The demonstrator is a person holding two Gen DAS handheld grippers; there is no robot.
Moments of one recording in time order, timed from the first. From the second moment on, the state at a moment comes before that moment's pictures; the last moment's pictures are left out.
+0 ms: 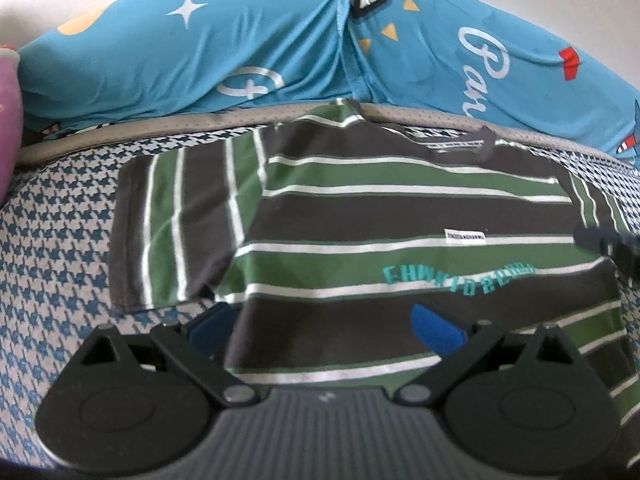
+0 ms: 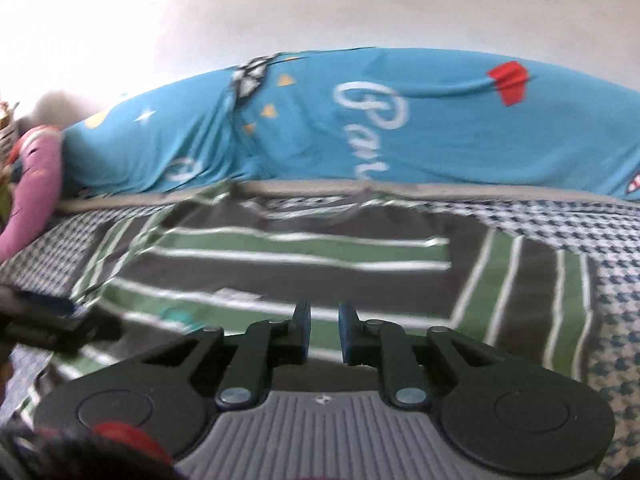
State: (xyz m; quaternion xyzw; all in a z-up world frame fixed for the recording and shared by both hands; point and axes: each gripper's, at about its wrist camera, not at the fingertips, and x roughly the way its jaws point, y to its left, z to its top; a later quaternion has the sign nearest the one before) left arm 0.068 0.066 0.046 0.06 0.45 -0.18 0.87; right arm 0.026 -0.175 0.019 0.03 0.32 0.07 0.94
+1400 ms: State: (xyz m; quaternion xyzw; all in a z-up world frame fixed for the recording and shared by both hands) left arm 0.080 0.072 0.025 0.06 0.48 -0.16 0.86; right arm 0.151 -0.230 -0.020 -0.01 0.30 0.02 0.95
